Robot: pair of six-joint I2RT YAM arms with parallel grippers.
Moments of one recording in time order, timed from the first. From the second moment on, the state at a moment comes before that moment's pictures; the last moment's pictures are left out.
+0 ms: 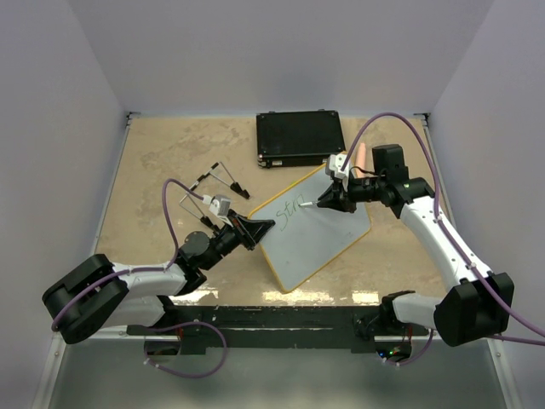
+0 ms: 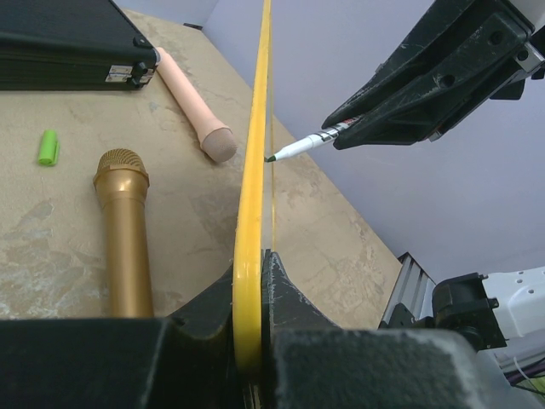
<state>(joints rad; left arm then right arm) -0.84 1.22 0.21 1.14 0.01 -0.64 0.24 1.24 1.07 -0.63 -0.93 -0.76</state>
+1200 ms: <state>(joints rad) -0.84 1.22 0.21 1.14 0.01 -0.64 0.13 1.08 1.08 -0.63 -0.93 -0.73</state>
